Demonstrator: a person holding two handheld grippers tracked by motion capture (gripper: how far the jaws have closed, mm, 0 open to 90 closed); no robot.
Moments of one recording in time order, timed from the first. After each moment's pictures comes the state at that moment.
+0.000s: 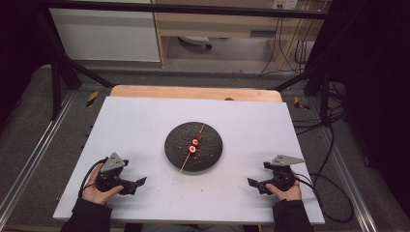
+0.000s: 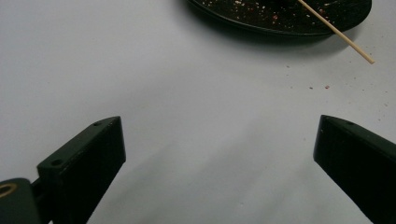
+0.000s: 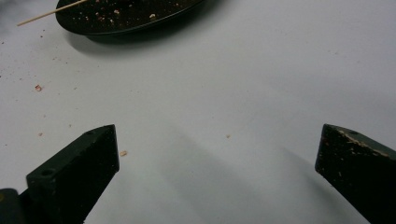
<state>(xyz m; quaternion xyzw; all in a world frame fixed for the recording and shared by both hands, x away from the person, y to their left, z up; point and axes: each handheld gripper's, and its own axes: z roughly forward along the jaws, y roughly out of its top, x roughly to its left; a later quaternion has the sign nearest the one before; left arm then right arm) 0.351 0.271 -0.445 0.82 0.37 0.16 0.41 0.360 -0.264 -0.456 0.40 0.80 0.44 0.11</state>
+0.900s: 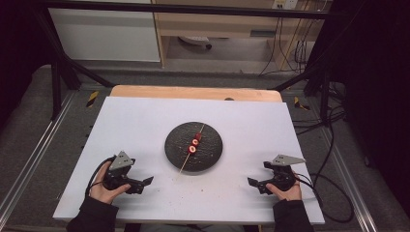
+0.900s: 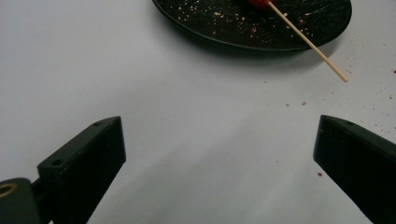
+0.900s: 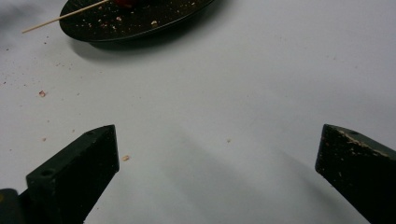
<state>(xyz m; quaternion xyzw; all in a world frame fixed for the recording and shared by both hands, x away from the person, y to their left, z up) 0.352 0.245 -0.434 0.83 0.37 0.16 0.40 0.360 -0.264 -0.455 0.40 0.80 0.44 0.11</state>
